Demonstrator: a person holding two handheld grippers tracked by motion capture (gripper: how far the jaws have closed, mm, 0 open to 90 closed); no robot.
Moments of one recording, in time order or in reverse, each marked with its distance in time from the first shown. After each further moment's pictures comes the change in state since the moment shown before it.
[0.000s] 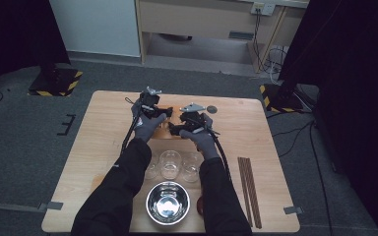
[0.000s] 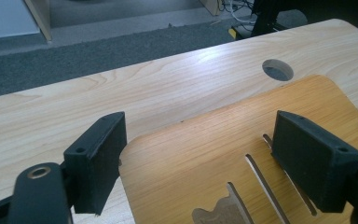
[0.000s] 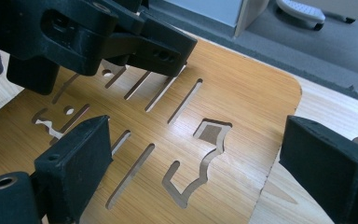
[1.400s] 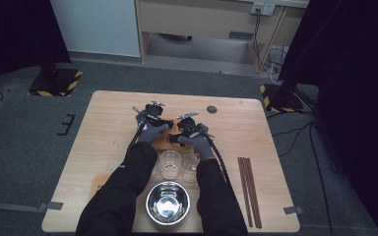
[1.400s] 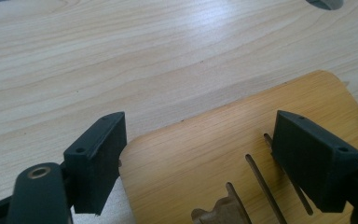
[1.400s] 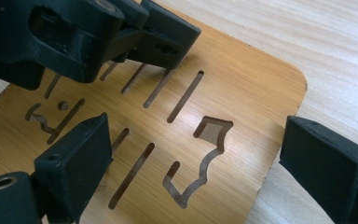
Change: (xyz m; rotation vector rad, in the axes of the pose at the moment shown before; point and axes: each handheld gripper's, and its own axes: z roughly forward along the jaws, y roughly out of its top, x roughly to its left) left arm 0.003 -0.042 0.051 0.160 0.002 -0.019; right arm -0.004 -0.038 0.049 0.229 0.020 0.035
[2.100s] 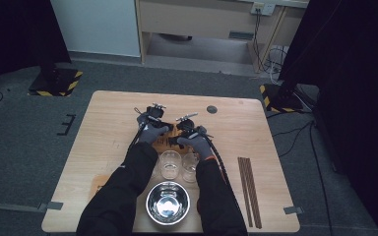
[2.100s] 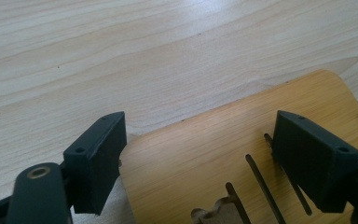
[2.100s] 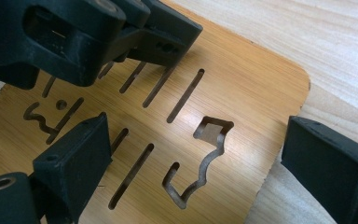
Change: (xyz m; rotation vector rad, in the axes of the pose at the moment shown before) left arm 0.000 -0.006 0.010 0.077 -0.020 0.000; right arm 0.001 -0.005 0.008 0.082 0.022 0.043
